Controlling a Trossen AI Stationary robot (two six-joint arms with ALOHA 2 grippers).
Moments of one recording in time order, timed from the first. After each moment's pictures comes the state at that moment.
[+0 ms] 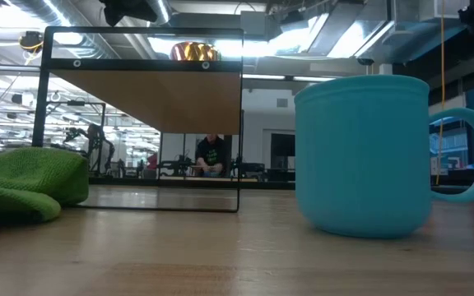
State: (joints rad) left arm 0.25 0.89 1.10 -0.73 -0.10 -0.10; right arm 0.72 1.34 1.06 -1.33 0.04 1.96
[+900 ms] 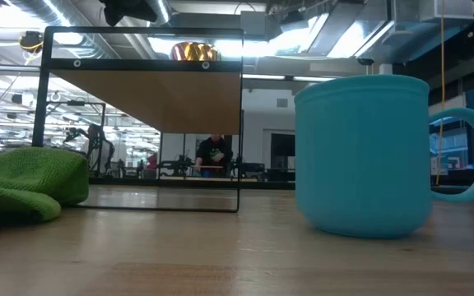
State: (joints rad) left arm 0.25 0.89 1.10 -0.73 -0.09 -0.10; right arm 0.72 1.50 1.06 -1.31 -0.03 1.99
